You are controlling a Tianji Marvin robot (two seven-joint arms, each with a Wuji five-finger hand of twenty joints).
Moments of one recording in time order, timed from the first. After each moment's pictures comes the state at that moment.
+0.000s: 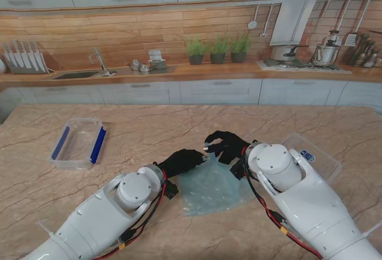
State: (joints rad) left arm 1.19 -1.26 -0.79 -1.17 -0.08 -0.02 -0.06; right arm -1.27 -1.14 1.08 -1.42 -0.02 0.36 0.29; left_hand 0.71 -0.16 0.00 -0.07 0.58 0.21 0.39 0.35 0.61 0.29 0.34 0.46 0.34 0.30 0.52 0.63 -0.02 0.27 1.09 0.68; right_hand 0.61 -0.60 0.76 -0.11 0.33 0.02 0.66 0.60 0.66 0.34 0.71 0.36 0.90 0.30 0.72 0.53 0.43 0.37 1.13 0.59
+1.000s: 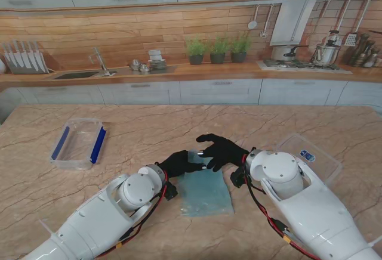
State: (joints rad) left arm 1.19 -1.25 -0.77 -1.21 0.06 0.06 -0.02; right arm -1.32 -1.12 1.10 -1.43 0.10 0.20 0.38; left_hand 0.70 -0.42 0.53 -0.05 0.60 0.24 0.50 0.41 0.78 0.27 0.47 0.51 0.51 0.24 0.66 0.67 0.13 0.26 1.17 0.70; right_hand 0.55 -0.58 0.64 -0.07 0.17 0.00 0.46 0.47 0.38 0.32 0.47 0.27 0.63 0.38 0.41 0.39 0.32 0.38 0.82 0.53
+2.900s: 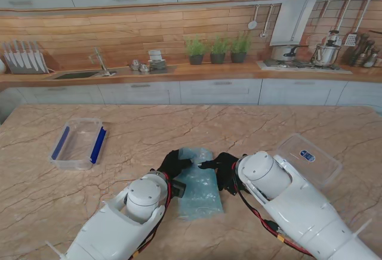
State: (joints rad) left arm 1.34 -1.36 -0.91 -1.31 -0.32 0.25 0.26; right arm -1.24 -1.13 0.94 -1.41 -0.02 0.60 0.29; left_hand 1.19 -0.29 0.52 -0.13 0.52 0.19 0.80 0.41 0.87 0.26 0.44 0.53 0.62 0.32 0.71 0.52 0.19 0.23 1.32 0.64; right_hand 0.58 -0.42 0.52 -0.05 0.79 0.29 0.33 0.55 0.84 0.45 0.72 0.38 0.89 0.40 0.63 0.45 0.46 0.53 1.26 0.47
